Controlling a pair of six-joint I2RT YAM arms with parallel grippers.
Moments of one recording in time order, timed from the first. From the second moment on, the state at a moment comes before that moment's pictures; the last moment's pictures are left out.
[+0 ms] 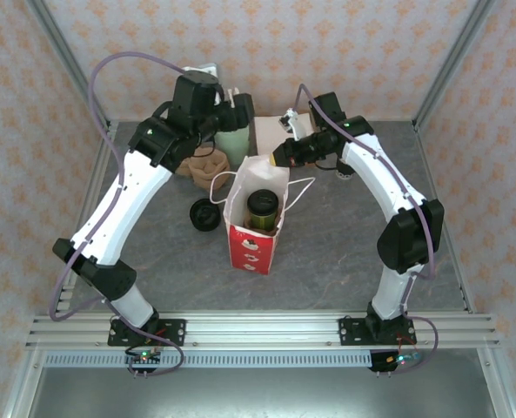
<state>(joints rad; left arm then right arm) -0.50 1.65 2.05 -0.86 -0.24 -0.51 0.38 1.84 1.84 -0.97 -0.74 0.08</state>
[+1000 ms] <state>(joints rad) -0.35 2.00 2.49 -0.91 -0.20 -0.38 0.36 1.92 2.18 -0.99 -0.65 0.15</state>
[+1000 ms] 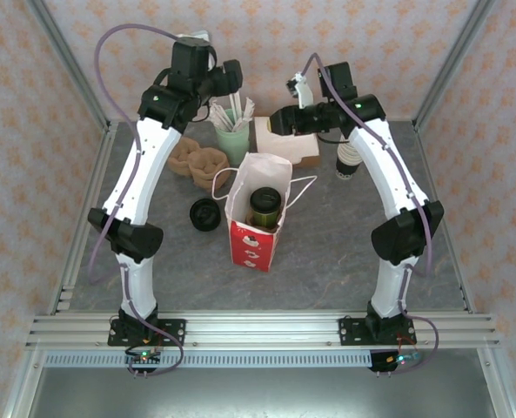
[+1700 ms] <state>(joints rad) -0.29 2.10 2.55 -1.01 -0.17 -0.36 0.32 1.84 2.10 -0.82 -0.51 0.32</state>
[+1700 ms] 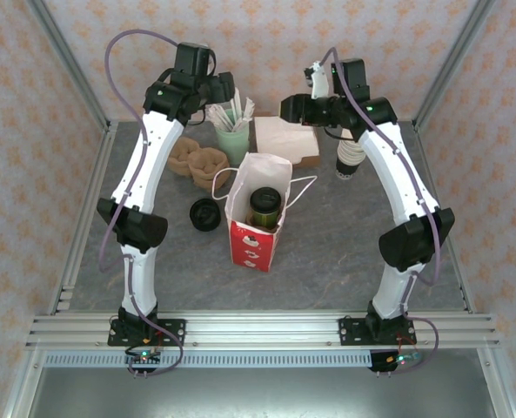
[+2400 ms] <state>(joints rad) -0.29 2.14 2.29 -0.97 0.04 -0.21 0.33 1.55 1.68 -0.75 -0.44 0.60</state>
